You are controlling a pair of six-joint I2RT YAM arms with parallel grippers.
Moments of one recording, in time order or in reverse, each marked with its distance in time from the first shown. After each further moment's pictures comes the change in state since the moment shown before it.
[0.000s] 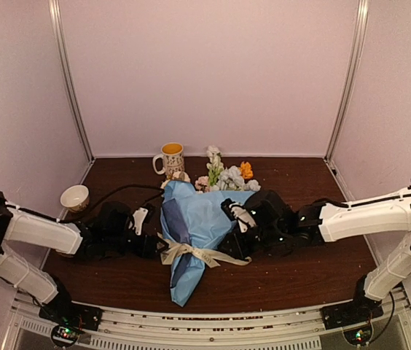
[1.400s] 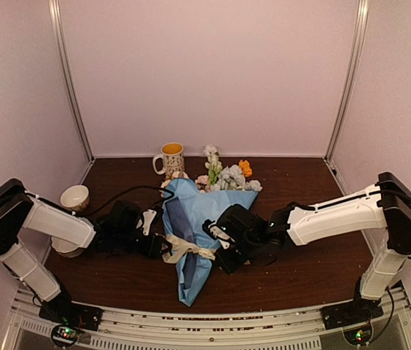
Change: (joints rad) left arm 0.004 0.134 0.080 -0.019 -0.008 0.029; right arm 0.096 0.259 0.179 -0.172 0.056 -0.098
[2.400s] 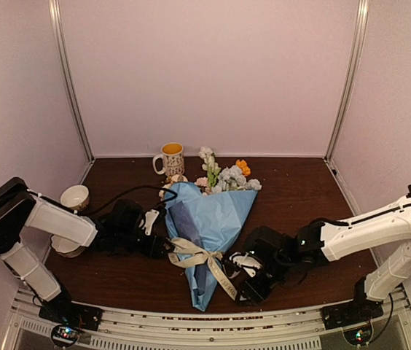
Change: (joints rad) left arm -0.002 0.033 0.021 0.021 0.054 0.026; right arm 0.080 -0.226 -0.270 -0.069 -0.301 0.061
